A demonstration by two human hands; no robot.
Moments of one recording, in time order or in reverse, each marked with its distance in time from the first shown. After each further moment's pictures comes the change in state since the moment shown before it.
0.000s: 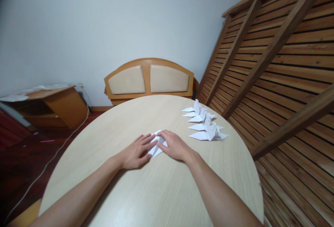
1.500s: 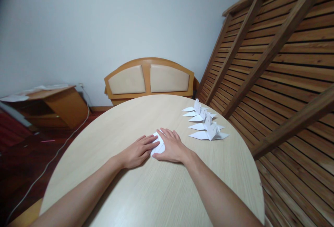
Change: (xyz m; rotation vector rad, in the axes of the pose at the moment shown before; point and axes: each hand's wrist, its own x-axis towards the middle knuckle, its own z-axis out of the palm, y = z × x) left_hand 0.004 0.002 0.001 -0.017 0.024 0.048; right_hand -0.003 0.005 0.018 -0.163 -0.192 0.202
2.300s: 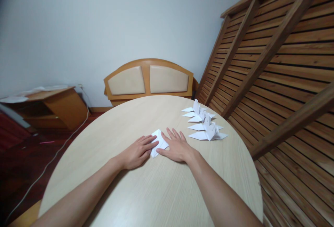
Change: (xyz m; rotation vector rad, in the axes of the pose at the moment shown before) left_hand 0.000 0.002 0.001 0.027 0.022 -0.028; right_hand -0.009 0.007 -0.016 -0.049 -0.136 0.161
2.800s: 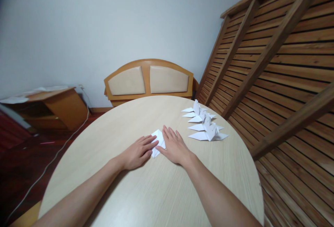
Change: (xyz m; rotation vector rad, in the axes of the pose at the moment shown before) left_hand 0.000 -0.003 0.004 -0.003 0.032 -0.006; right_hand 0.000 -0.018 0.002 -0.108 0.102 -0.008
